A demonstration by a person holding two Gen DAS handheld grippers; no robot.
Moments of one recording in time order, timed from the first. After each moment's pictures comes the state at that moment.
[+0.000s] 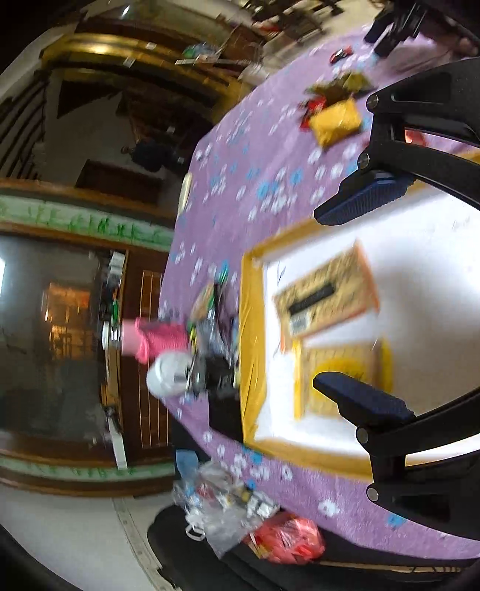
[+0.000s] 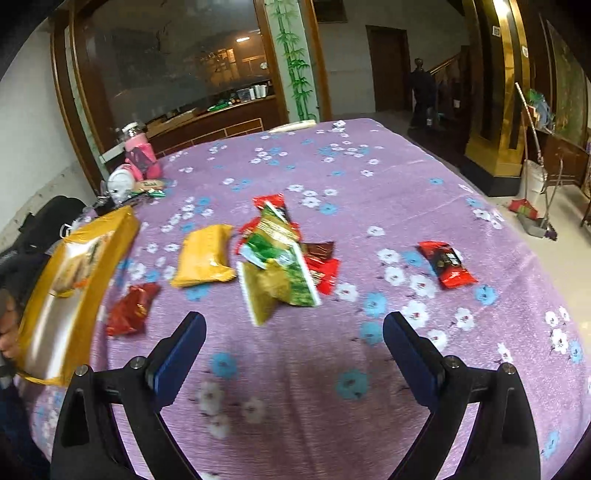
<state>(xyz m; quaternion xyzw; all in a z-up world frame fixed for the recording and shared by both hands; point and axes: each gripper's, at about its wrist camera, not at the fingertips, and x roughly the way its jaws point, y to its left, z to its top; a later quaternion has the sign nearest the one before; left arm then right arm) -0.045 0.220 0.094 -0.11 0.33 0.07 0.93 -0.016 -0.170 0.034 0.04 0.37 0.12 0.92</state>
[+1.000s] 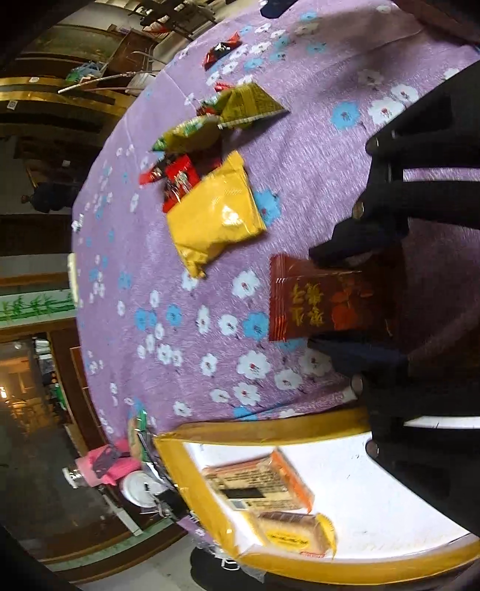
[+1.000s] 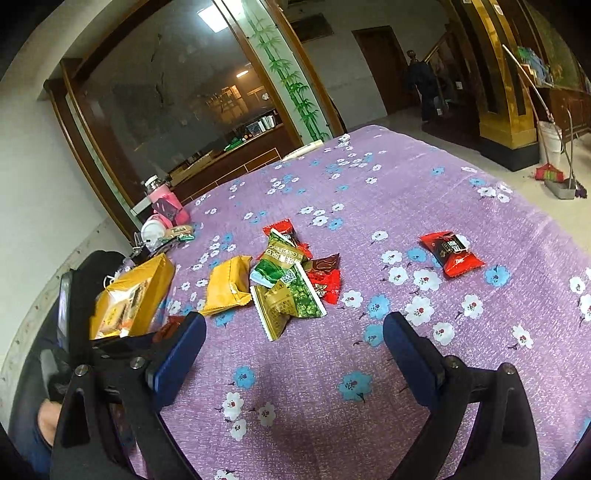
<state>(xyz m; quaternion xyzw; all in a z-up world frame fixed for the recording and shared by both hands) -0.001 0.036 0.021 0.02 0.46 0.03 0.88 -0.026 -0.214 0.038 0.17 0.33 0.18 0.91</state>
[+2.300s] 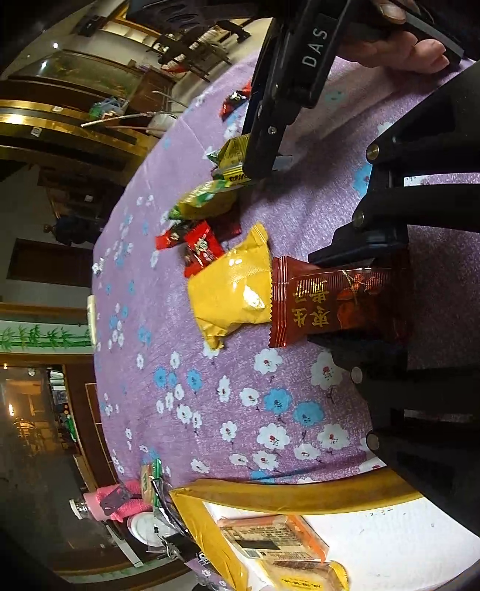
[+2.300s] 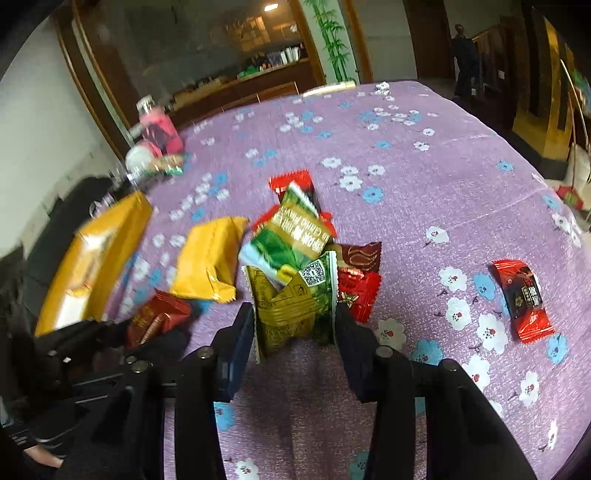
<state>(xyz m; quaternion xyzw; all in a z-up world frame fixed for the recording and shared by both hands) 0.001 0.016 0.023 -0.02 0.43 -0.05 0.90 0.048 -0.167 0.021 0.06 0.42 0.22 0.88</state>
